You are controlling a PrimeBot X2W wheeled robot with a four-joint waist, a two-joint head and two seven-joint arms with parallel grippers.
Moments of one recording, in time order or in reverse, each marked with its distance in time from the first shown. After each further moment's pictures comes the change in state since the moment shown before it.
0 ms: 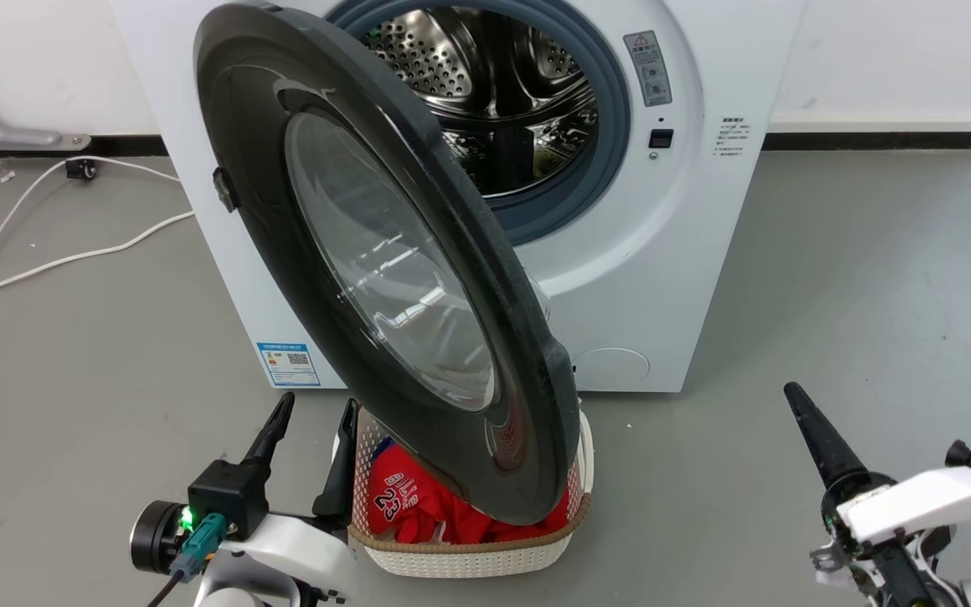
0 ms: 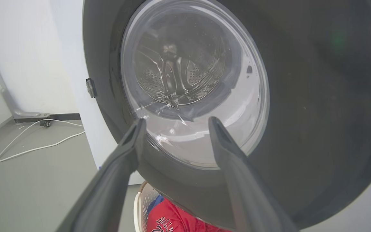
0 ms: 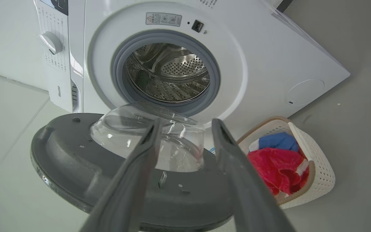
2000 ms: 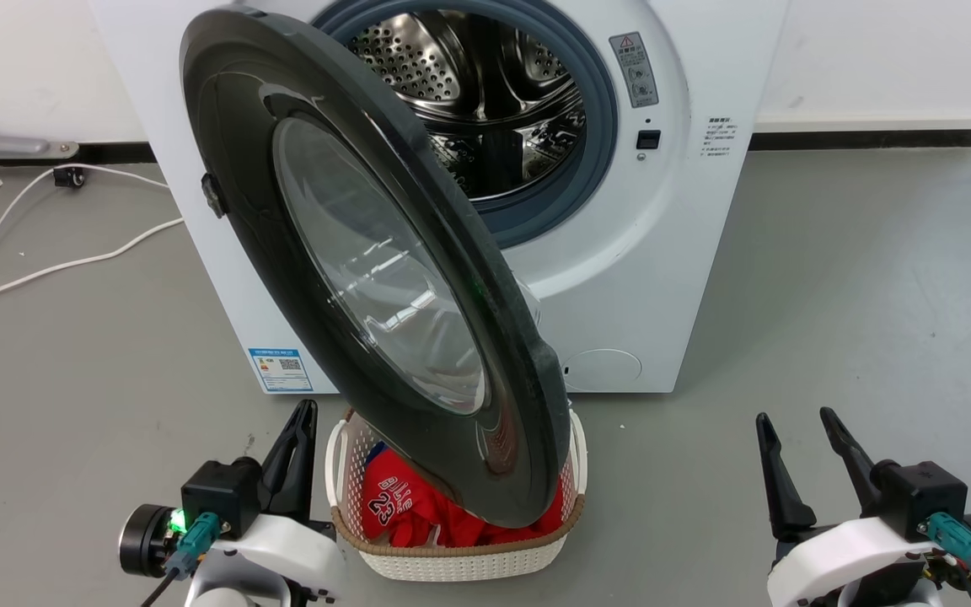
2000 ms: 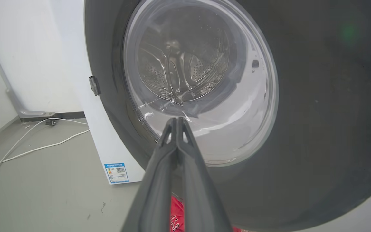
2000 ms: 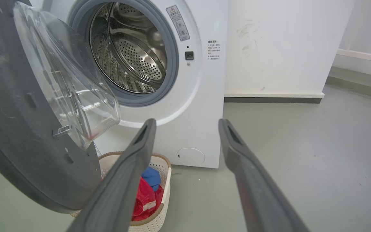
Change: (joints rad) left arm -0.005 0.000 0.035 0.034 0.034 0.000 0.000; right arm 0.096 0.019 0.070 -0.062 -1.093 0.002 -0.372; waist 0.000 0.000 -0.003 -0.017
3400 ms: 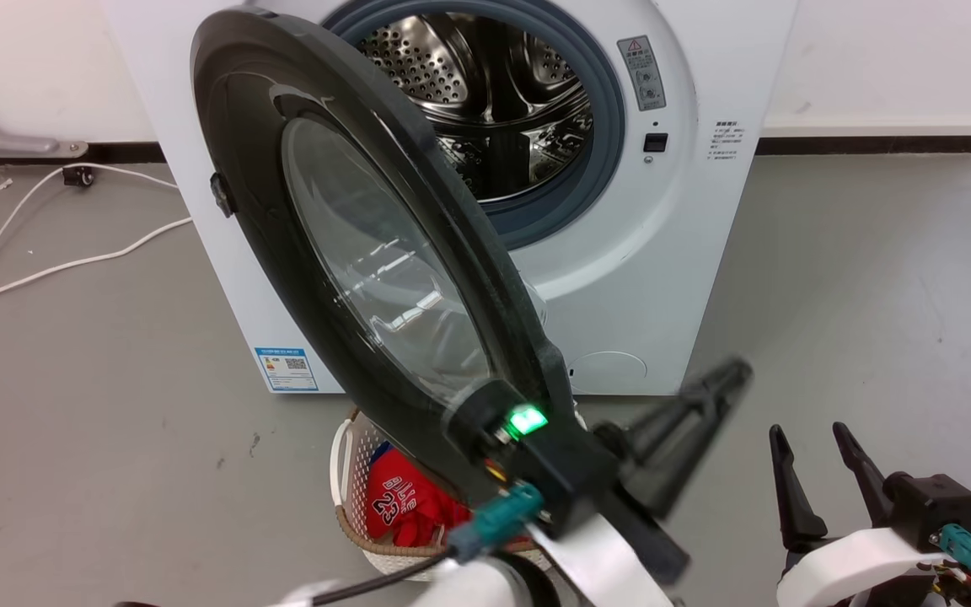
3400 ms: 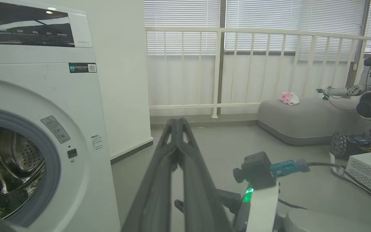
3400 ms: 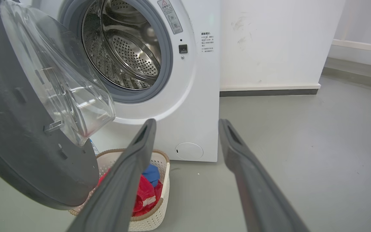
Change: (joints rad) left arm -0.246 -0.030 -0.686 -0.451 -0.258 0.076 0.239; right arm 0.017 0.002 -0.023 0.017 0.021 0.000 -0.003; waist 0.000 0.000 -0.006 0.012
